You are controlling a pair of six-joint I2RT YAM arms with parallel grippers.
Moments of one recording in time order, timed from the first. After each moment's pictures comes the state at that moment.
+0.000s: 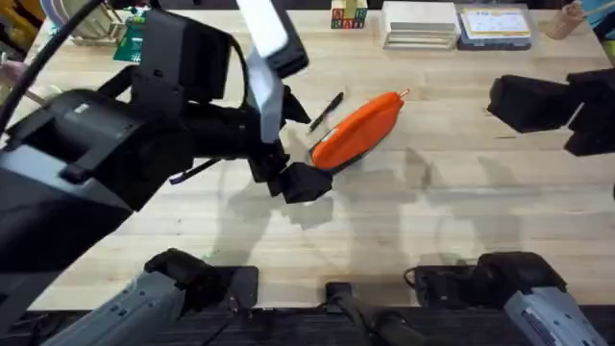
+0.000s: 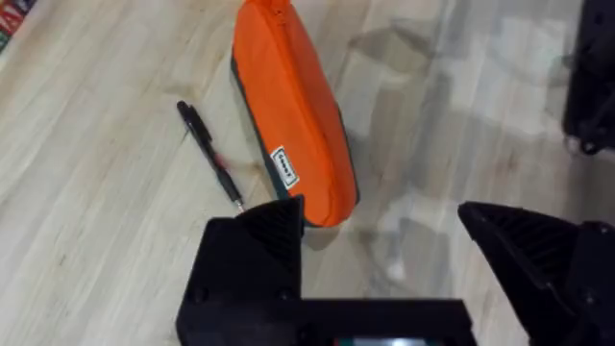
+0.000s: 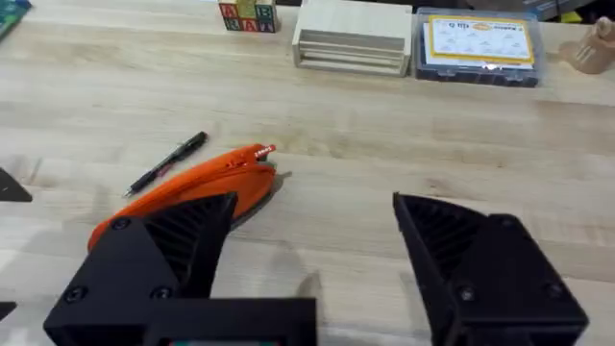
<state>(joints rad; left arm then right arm) -0.40 0.99 0.78 -0.65 0.60 0.57 0.00 0.59 0.95 -0.85 -0.08 -0.01</state>
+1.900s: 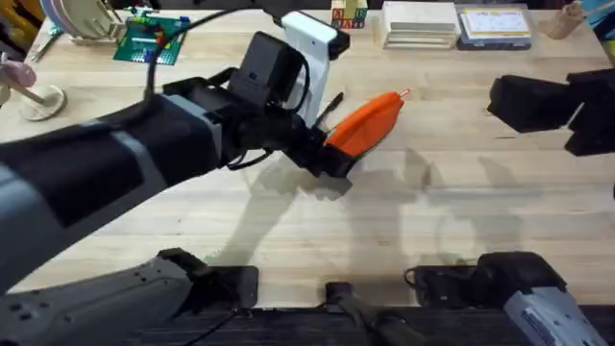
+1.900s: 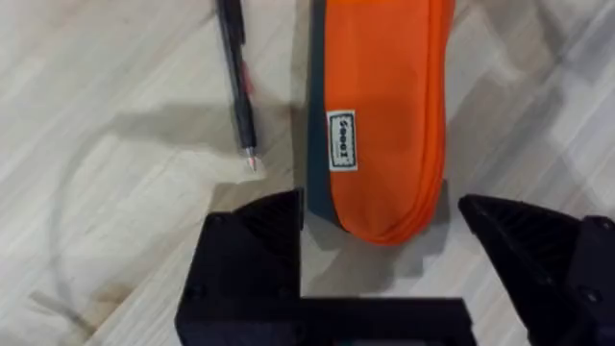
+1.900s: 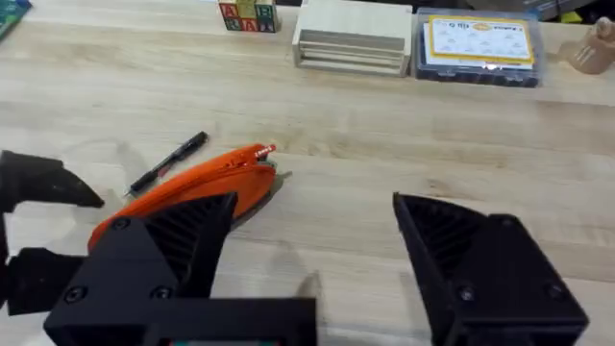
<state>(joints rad) -0.53 1.35 0.78 -0.42 0.34 0.11 0.00 0.59 0.95 -0.85 -0.08 -0.01</state>
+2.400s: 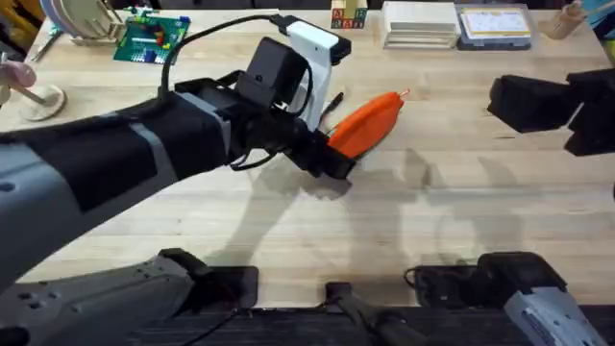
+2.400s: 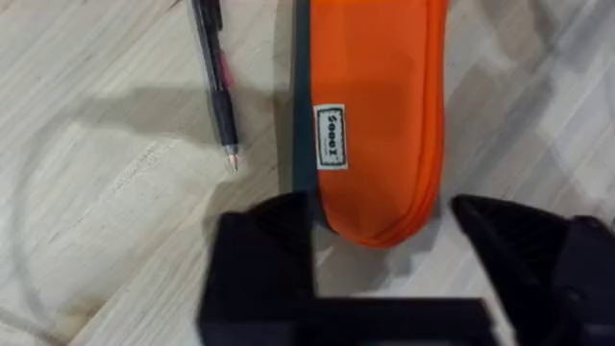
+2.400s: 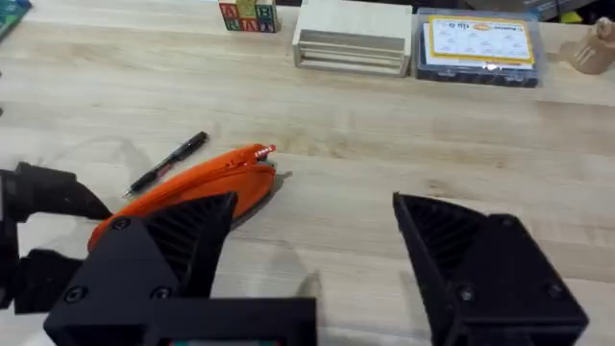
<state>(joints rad) -0.54 1.39 0.78 -0.42 0.39 0.10 0.00 0.59 0.95 -0.85 -0.08 -0.01</state>
